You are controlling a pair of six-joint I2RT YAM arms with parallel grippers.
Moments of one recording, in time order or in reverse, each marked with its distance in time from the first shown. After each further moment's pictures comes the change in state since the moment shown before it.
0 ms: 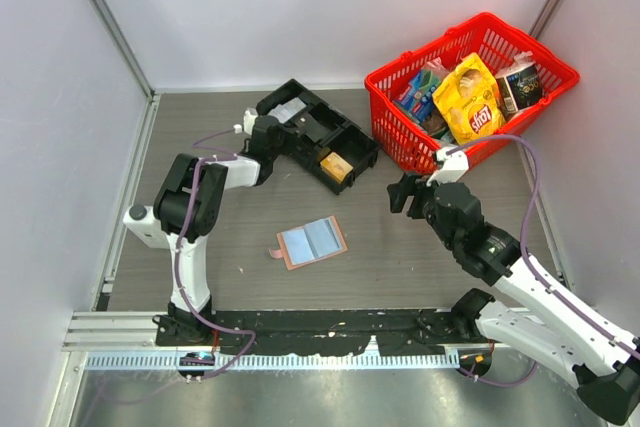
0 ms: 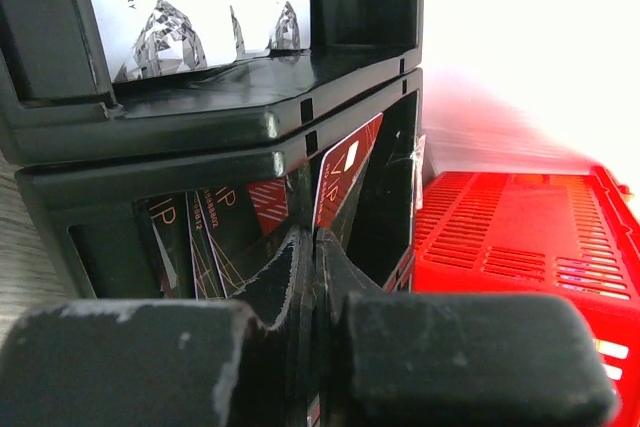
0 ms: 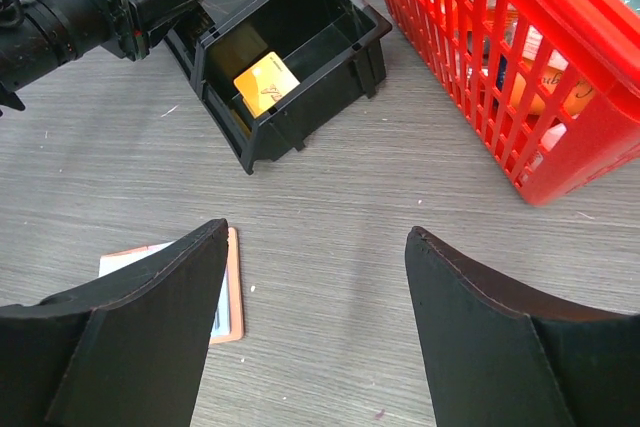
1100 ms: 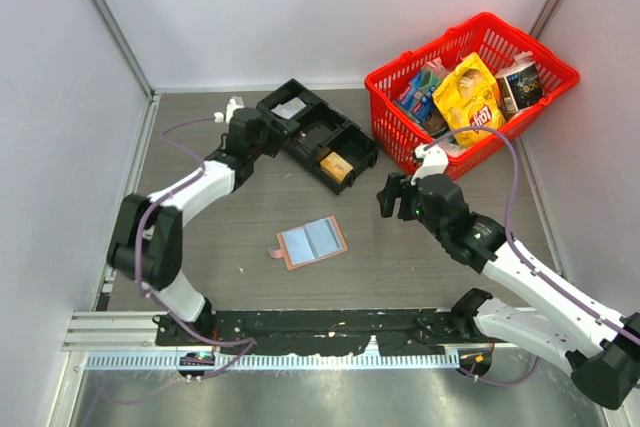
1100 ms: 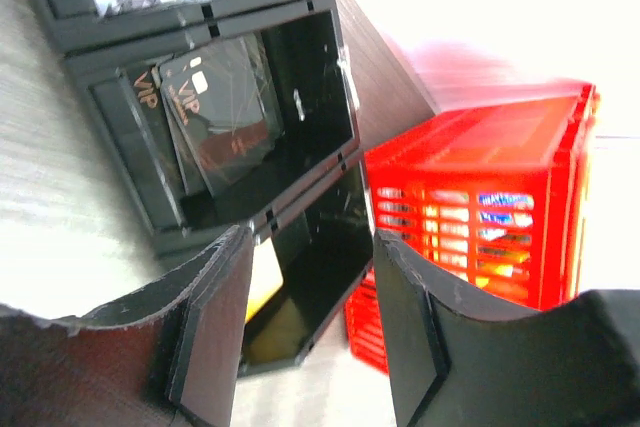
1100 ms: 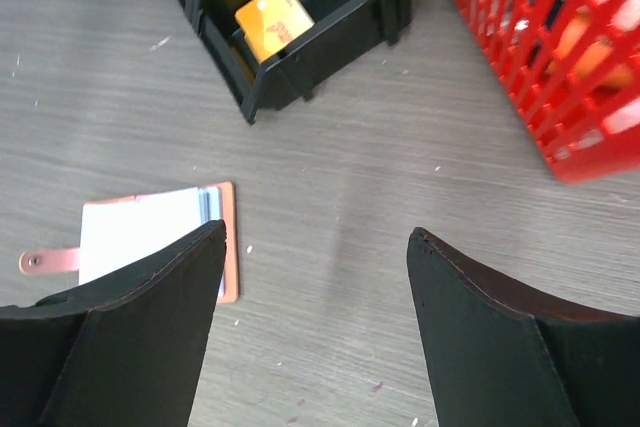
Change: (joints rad) left arm -0.003 -0.367 -0.082 -0.312 0.028 0.146; right arm 0.000 0.089 0.032 -0.057 -0.068 -0.024
